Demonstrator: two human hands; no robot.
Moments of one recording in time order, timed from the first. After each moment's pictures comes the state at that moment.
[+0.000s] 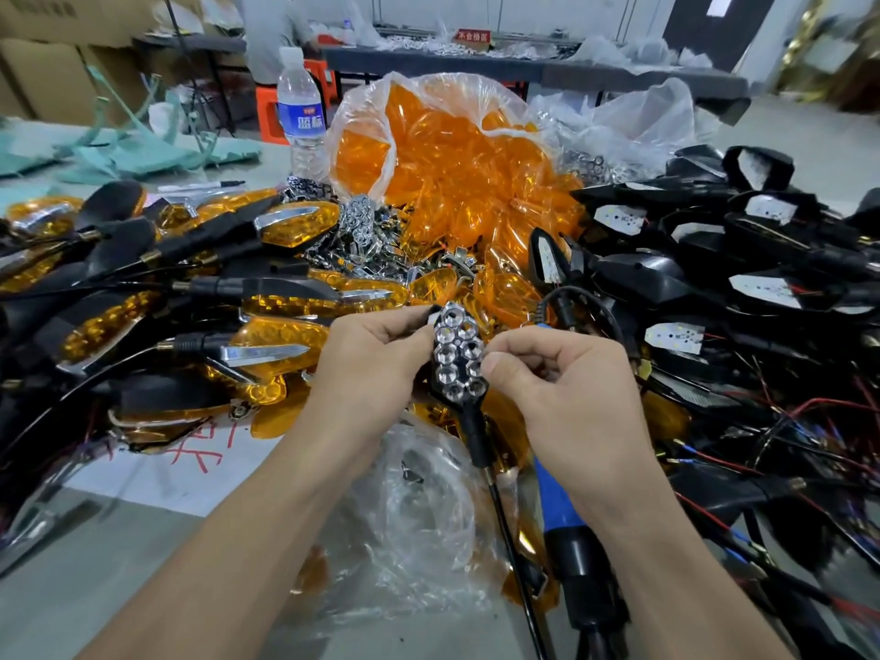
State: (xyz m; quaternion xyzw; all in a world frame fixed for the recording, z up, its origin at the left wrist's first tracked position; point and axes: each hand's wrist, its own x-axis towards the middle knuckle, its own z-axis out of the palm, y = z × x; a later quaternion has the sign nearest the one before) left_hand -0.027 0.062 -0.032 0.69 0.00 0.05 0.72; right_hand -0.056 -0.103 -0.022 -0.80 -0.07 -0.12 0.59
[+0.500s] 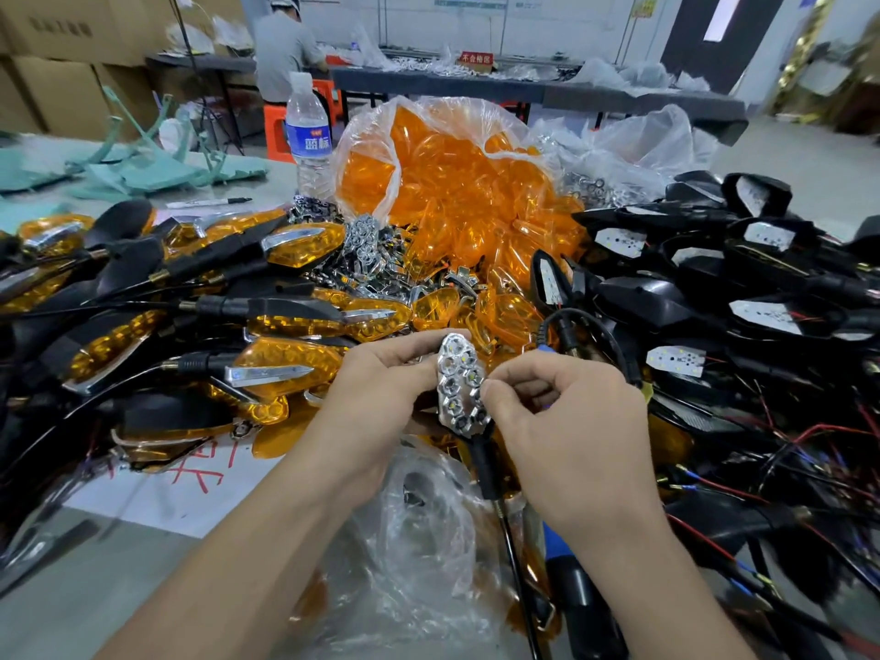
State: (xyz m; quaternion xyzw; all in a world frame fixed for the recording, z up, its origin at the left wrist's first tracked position) left_hand -0.031 0.061 -0.026 0.64 0.01 -0.05 0.77; right_hand -0.063 -0.098 -0.016 -0.87 -0.05 -0.20 0.45
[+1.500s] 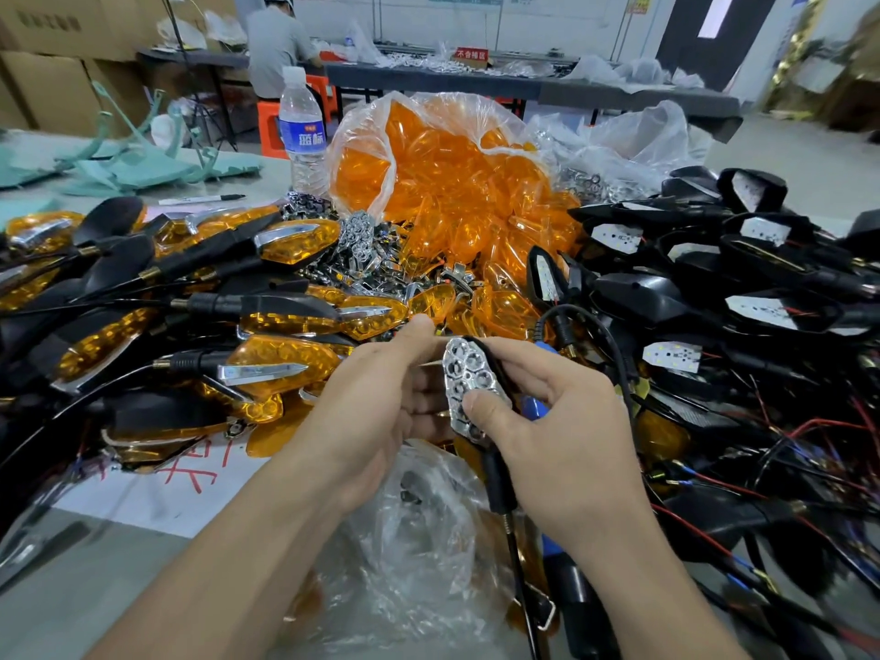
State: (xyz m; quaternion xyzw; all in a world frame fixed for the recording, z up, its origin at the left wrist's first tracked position) left_hand -0.041 0.061 -0.020 0.61 0.00 -0.11 0.79; right_hand -0.066 -0.099 -0.023 -0.81 -0.09 -0.12 0.57
